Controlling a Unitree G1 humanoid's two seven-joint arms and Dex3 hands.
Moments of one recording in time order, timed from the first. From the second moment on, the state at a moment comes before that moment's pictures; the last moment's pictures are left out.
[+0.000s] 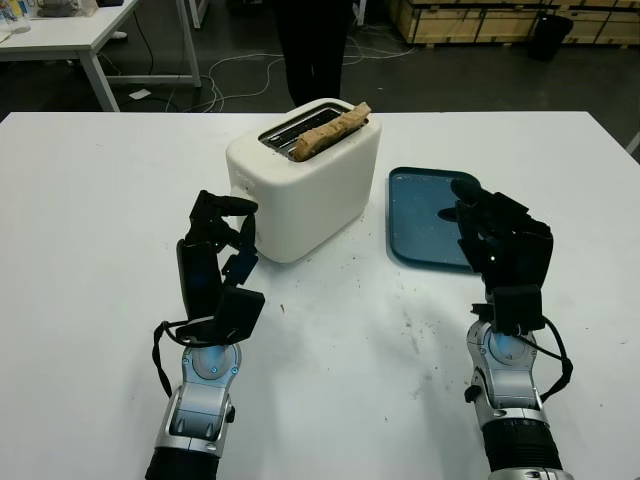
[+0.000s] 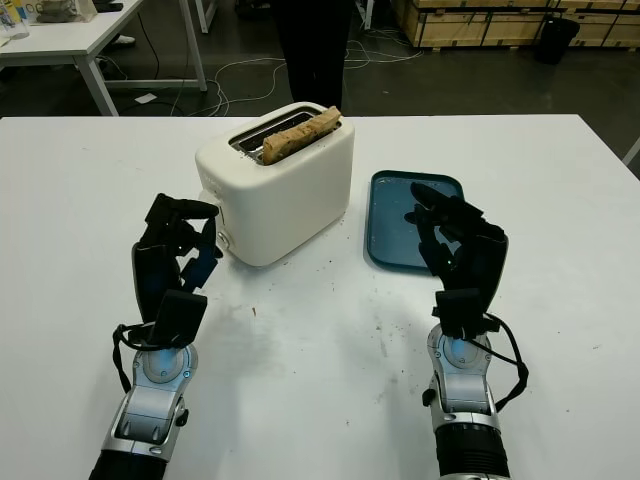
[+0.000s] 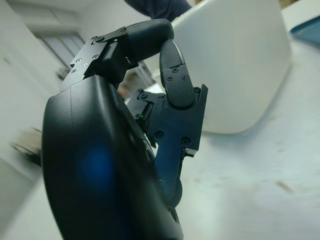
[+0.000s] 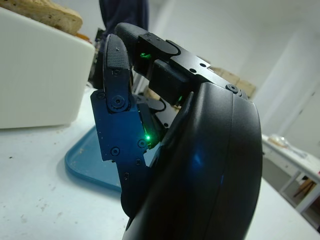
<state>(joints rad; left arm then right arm) -0.07 0.01 -0.06 0.00 0.44 -0.32 0.42 -0.18 -0.08 -0.15 0.27 -0.10 -0.55 -0.23</state>
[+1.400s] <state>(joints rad) -0.45 0.63 -0.09 -0.10 0.61 -0.03 -0.32 -0.16 -0.07 -0.15 0.26 -0.12 -0.55 -0.23</state>
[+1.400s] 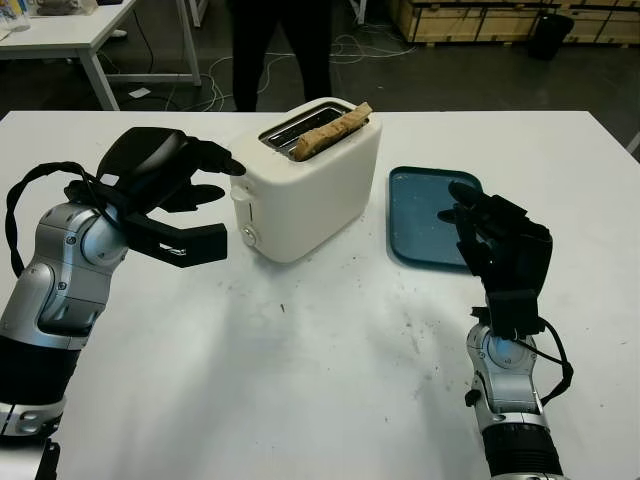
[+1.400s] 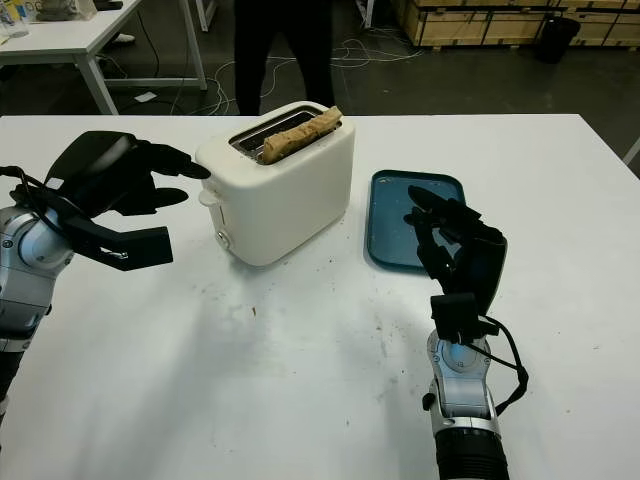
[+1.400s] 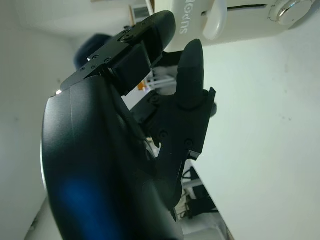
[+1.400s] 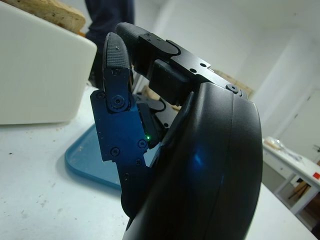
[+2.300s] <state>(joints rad) -0.45 0.64 -0.14 -0.02 0.65 -0.03 -0.34 -0.16 -0.07 -0.15 0.26 -0.12 -0.55 -0.23</state>
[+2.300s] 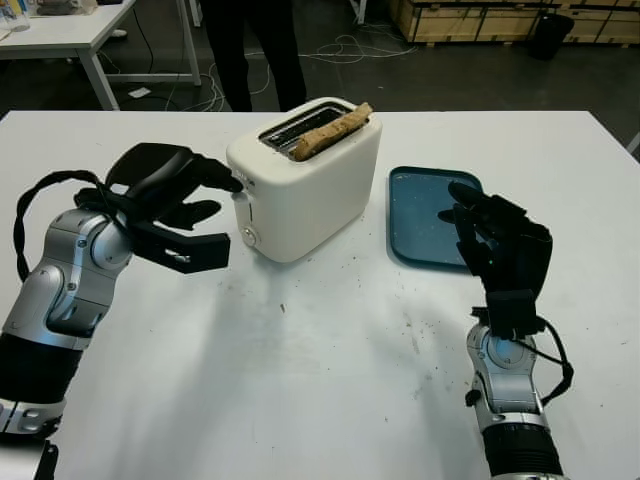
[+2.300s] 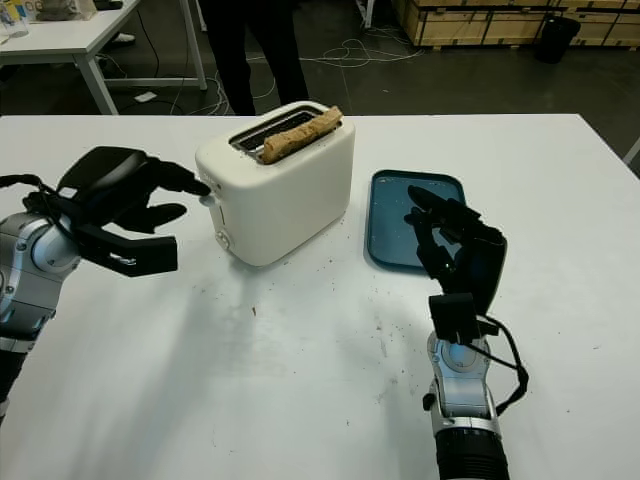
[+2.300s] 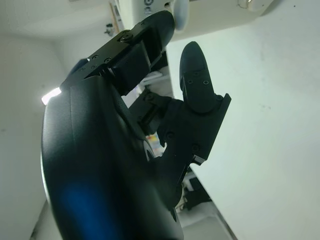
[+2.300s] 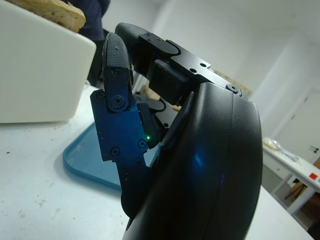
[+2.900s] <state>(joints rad) -0.47 0.64 -0.15 0.02 0.65 -0.05 -0.34 -0.16 -0.07 -0.15 0.25 -0.11 -0.55 -0.23</state>
